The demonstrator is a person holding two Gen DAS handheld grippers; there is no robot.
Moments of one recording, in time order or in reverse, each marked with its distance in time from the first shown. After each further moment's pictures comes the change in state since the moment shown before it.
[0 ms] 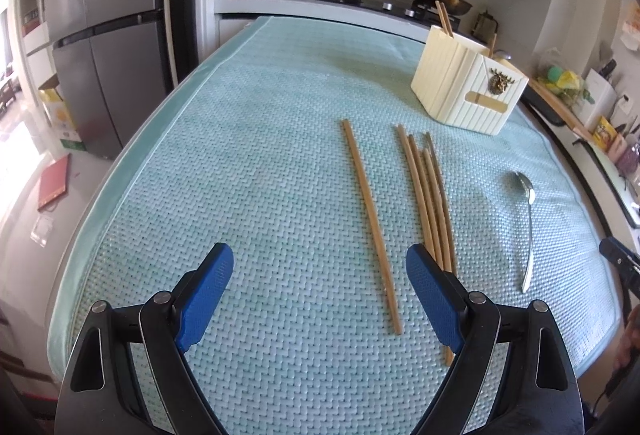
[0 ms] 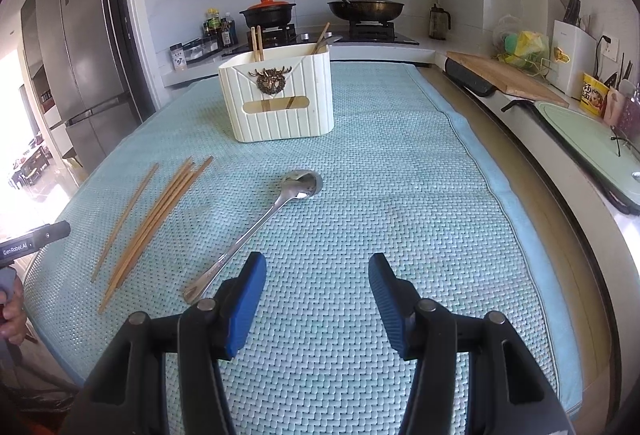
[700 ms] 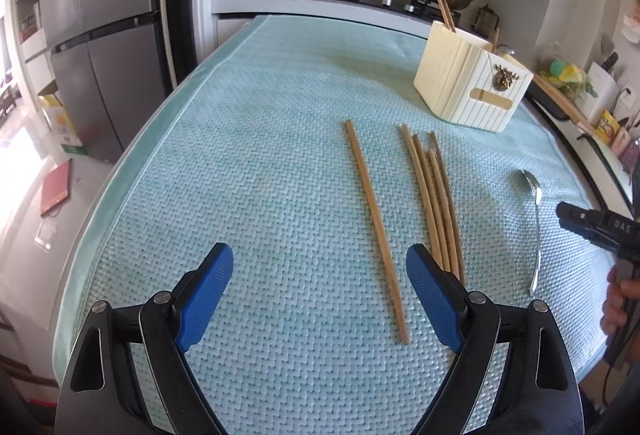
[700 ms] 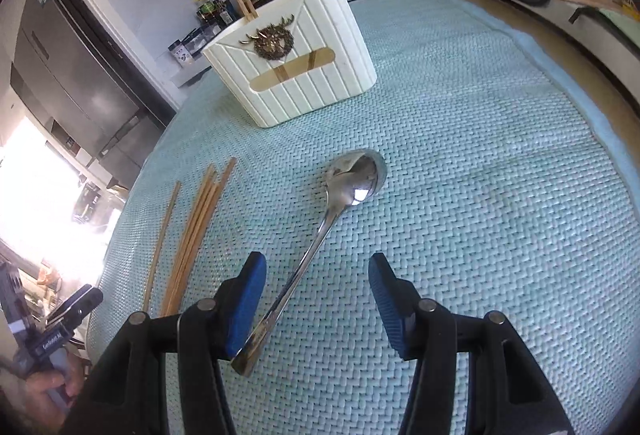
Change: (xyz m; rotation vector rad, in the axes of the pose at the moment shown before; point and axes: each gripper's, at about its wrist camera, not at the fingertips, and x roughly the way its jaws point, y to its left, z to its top) left arm 0.008 0.000 0.006 0.026 0.011 0.015; right arm 0.101 0.001 0.034 0.241 0.205 0.253
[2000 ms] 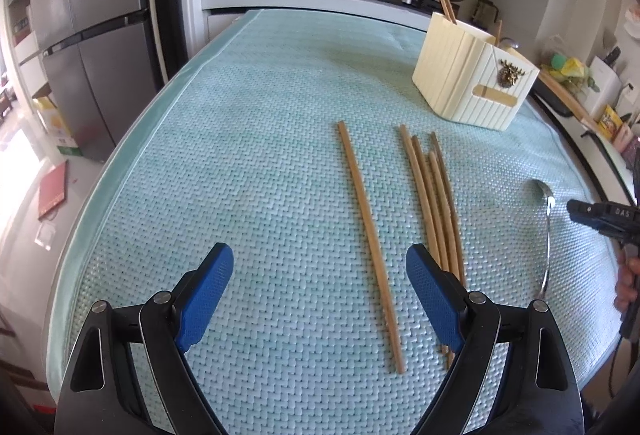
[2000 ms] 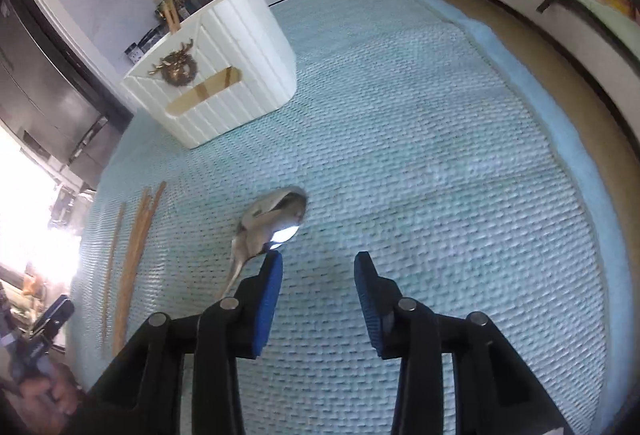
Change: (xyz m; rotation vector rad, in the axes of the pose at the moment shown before) left arm 0.023 -0.012 0.015 0.009 0.025 -0.007; right arm 0.005 -0.055 0.031 0.039 0.069 -0.064
